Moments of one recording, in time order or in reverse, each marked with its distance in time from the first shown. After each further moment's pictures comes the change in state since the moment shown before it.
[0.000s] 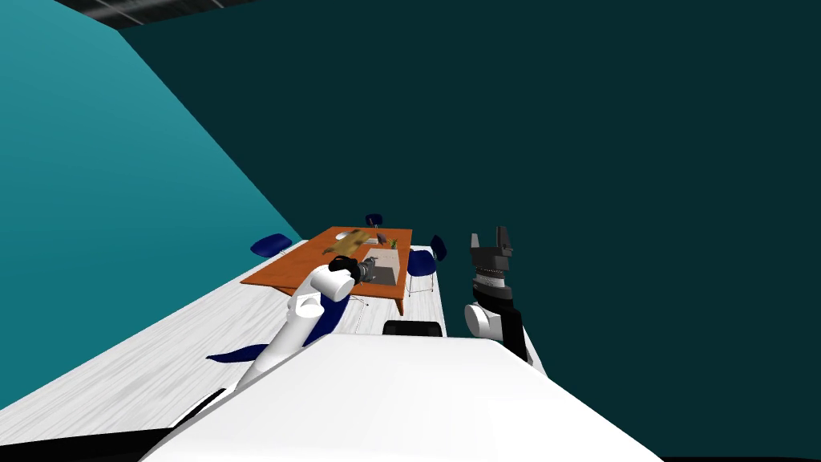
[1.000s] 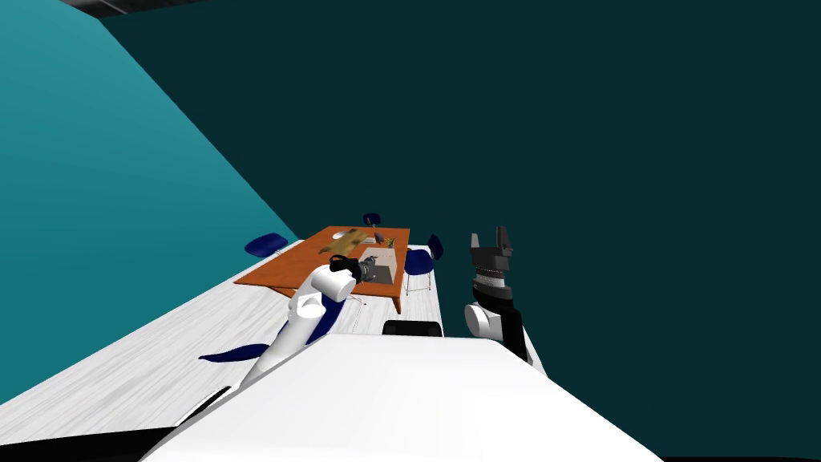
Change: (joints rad) left arm -0.006 -0.015 -0.014 -0.019 -0.050 0.015 0.023; right arm 0.000 0.000 0.000 0.000 0.000 0.000 0.000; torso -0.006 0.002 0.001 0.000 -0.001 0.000
